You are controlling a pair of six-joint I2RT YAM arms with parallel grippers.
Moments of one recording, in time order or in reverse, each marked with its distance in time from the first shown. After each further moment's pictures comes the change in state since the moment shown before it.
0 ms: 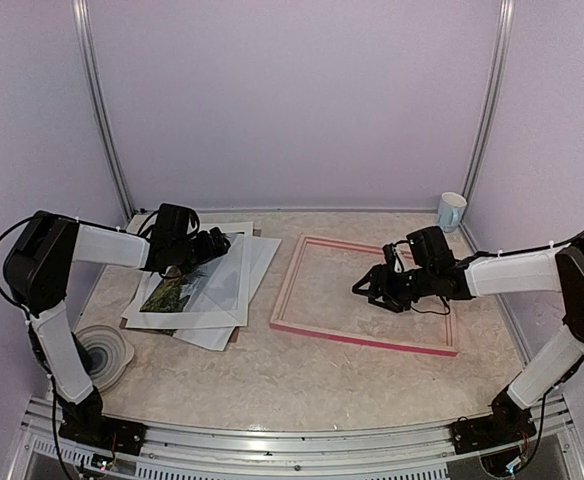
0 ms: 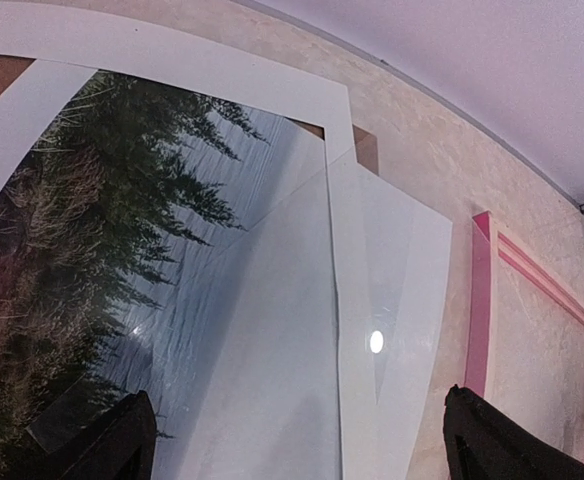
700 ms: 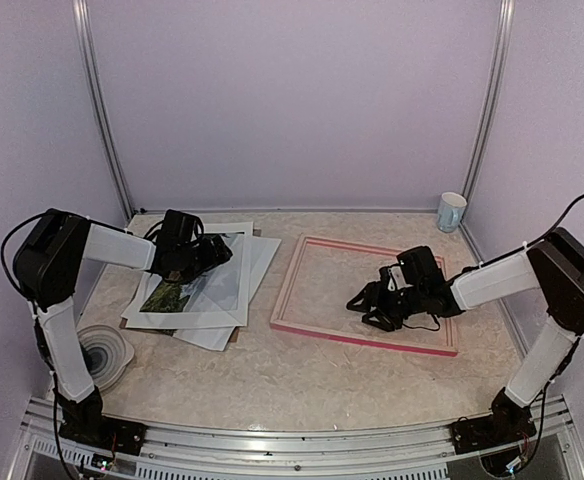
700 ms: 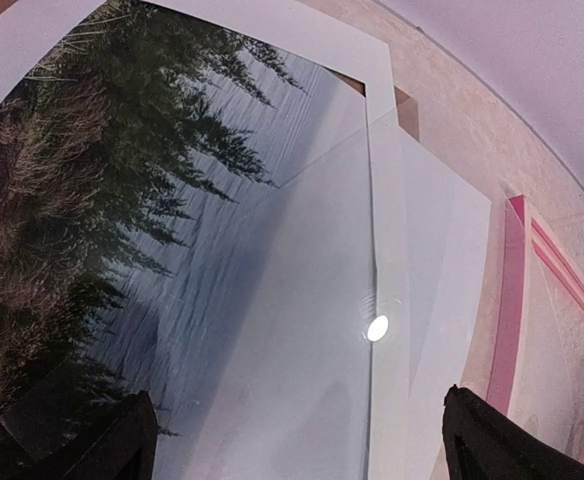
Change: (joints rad) left arm 0.000 0.071 0.016 -0.023 0.021 -0.053; right arm 0.043 0.106 -0.076 0.161 0.011 0.188
